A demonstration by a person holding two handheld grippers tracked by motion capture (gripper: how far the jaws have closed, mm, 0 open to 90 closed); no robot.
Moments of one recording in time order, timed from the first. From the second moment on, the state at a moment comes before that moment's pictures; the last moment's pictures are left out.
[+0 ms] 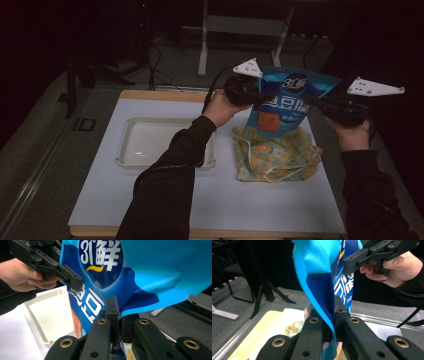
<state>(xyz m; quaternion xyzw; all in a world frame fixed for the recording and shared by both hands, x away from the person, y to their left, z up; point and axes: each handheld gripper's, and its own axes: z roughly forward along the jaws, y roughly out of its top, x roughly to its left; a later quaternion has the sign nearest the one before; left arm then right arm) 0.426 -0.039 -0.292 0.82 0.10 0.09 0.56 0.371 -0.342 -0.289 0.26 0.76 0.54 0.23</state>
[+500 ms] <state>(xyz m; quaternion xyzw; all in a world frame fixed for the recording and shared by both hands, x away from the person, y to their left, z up) 0.417 0.011 -0.280 0.82 0.12 0.11 0.56 0.377 -0.296 -0.275 0.23 0.77 0.55 0.22</state>
